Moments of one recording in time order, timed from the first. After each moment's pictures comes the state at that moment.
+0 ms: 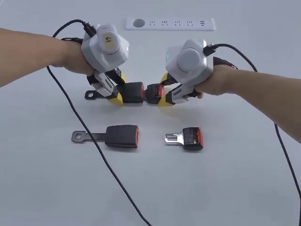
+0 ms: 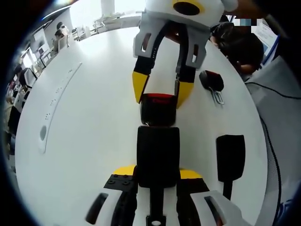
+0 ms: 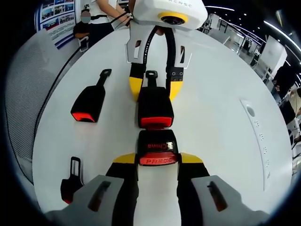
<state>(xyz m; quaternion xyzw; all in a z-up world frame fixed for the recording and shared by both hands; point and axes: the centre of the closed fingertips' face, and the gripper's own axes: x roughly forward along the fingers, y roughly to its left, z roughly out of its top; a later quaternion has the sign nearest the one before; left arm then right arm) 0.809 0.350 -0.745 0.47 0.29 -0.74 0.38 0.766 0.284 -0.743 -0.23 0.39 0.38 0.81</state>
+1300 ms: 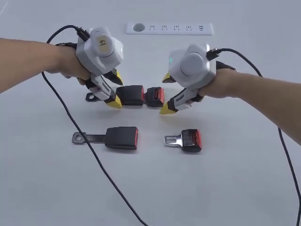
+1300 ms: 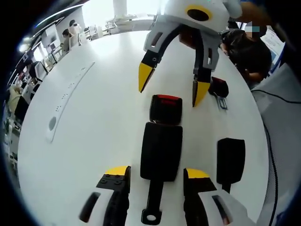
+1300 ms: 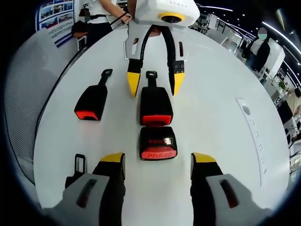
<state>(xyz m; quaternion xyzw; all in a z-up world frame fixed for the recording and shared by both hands) 0.822 0.354 -0.738 0.45 0.29 -0.73 0.43 0.756 0.280 -0.732 -0.24 0.39 0.36 0.81</state>
